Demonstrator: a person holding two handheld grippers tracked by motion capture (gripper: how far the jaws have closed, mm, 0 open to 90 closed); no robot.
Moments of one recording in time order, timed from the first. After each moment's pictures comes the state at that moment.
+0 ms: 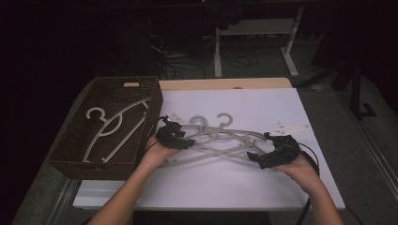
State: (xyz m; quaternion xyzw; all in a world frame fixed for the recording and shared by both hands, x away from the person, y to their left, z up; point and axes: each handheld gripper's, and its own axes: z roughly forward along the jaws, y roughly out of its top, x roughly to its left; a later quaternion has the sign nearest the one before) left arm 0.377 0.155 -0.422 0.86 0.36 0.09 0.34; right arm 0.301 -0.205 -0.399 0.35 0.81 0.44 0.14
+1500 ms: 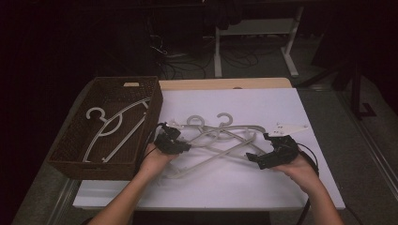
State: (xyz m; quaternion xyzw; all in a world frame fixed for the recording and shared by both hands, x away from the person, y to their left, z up) left arm 0.360 0.158 -0.421 0.86 0.37 0.06 0.34; right arm 0.302 -0.203 -0.402 0.35 0.82 0.43 0.14
